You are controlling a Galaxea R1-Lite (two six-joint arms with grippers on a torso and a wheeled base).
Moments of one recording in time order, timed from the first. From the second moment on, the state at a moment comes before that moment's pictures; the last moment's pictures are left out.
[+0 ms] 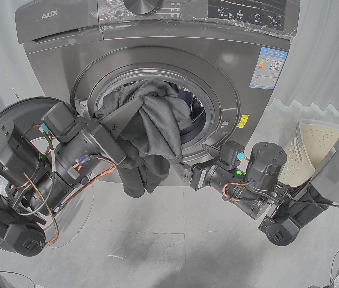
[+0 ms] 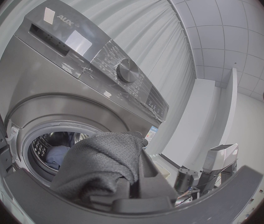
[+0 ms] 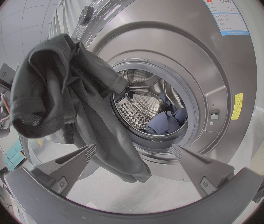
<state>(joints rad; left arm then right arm) -0.60 1.68 -0.55 -1.55 -0.17 -0.33 0.72 2.06 -0.78 -1.33 -0.10 0.15</state>
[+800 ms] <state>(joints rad) -0.59 1.68 -0.53 -1.55 -0.19 -0.33 0.70 2.01 -0.71 -1.34 -0.08 0.15</state>
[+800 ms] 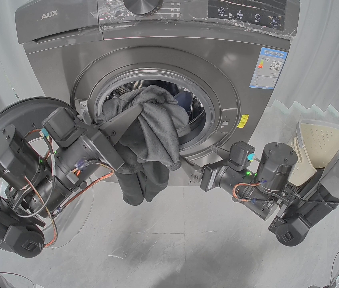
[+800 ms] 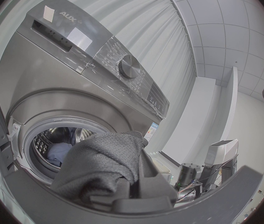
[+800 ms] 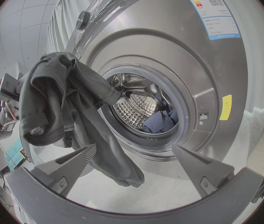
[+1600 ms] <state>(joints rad) -0.62 1.65 -0.52 -1.55 -0.19 -0.33 0.73 2.23 -1.02 -1.37 0.03 0.12</state>
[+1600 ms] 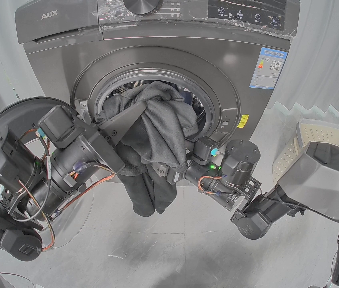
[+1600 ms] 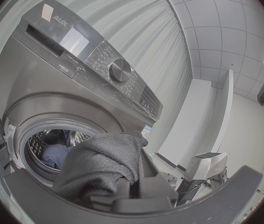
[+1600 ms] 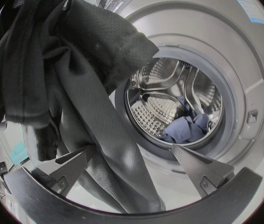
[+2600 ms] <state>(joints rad) -0.60 1.68 -0.55 -1.55 -0.19 -0.38 0.74 1.92 -0.64 -1.38 0.03 0.11</state>
